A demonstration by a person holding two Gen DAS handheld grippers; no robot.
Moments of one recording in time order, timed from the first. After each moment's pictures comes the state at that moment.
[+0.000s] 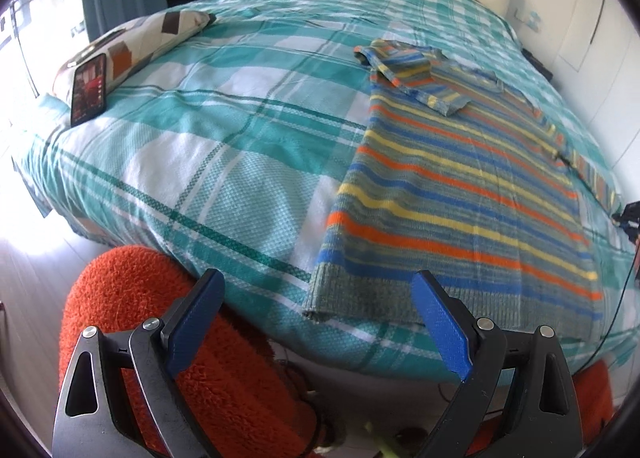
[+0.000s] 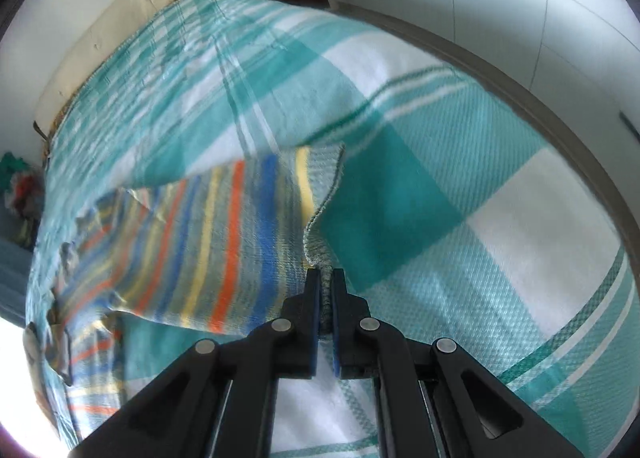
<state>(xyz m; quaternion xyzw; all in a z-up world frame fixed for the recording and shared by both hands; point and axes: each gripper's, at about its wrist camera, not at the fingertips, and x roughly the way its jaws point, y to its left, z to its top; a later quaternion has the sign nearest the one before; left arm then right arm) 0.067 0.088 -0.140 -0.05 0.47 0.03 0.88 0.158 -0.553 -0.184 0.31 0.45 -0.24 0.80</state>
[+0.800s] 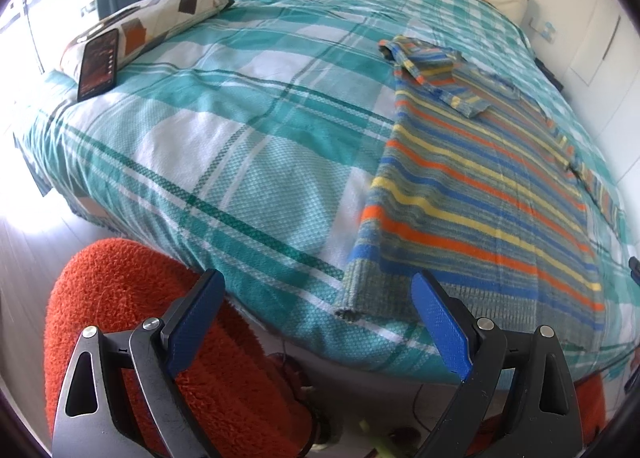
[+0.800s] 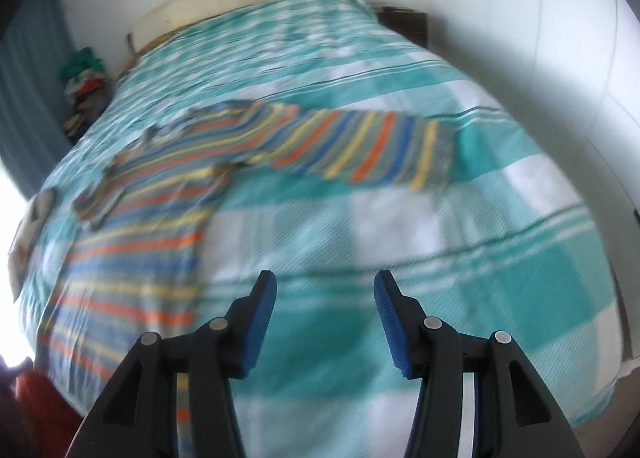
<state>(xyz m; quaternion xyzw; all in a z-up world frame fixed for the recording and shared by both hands) 0.069 0.107 -0.151 -0.08 0.48 0.04 0.87 0.034 -0.366 -0.127 0.14 0.42 -0.10 0.89</state>
